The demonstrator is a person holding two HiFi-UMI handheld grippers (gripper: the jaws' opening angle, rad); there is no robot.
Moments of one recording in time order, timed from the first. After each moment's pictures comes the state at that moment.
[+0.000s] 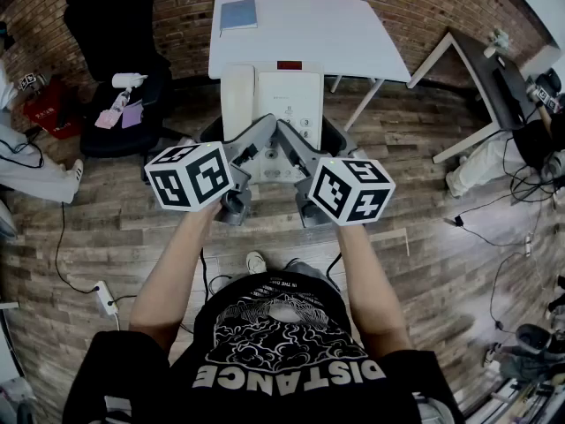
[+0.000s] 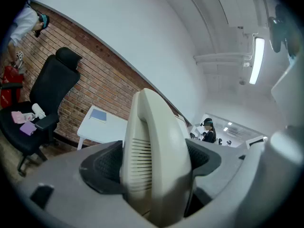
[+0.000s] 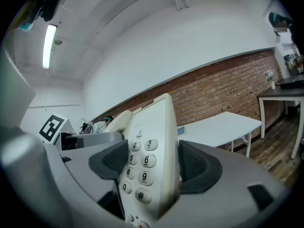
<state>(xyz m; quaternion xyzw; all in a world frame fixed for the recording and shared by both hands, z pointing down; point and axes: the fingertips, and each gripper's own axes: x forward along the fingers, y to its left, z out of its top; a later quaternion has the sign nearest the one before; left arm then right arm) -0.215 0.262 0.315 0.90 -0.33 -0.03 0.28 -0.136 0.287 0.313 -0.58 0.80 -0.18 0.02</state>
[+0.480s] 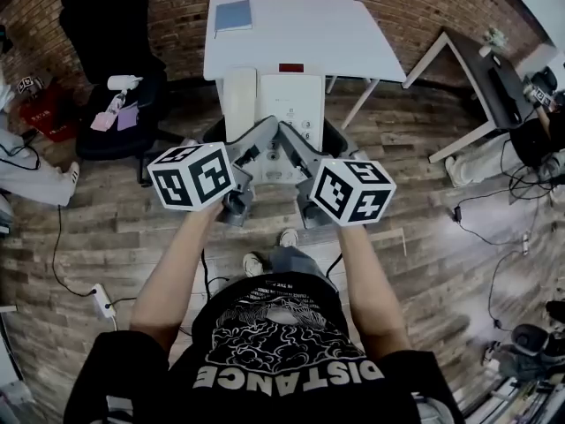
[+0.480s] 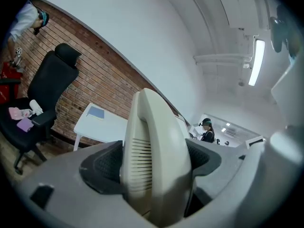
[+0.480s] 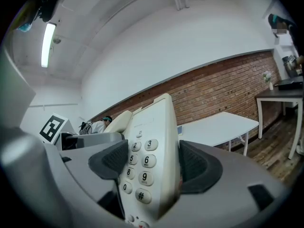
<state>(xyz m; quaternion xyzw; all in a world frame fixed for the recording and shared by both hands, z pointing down) -0.213 0.260 0.320 0.90 -0.32 -0.03 0.29 -0.134 0.286 0.316 -0.58 0.79 -0.18 0.01</state>
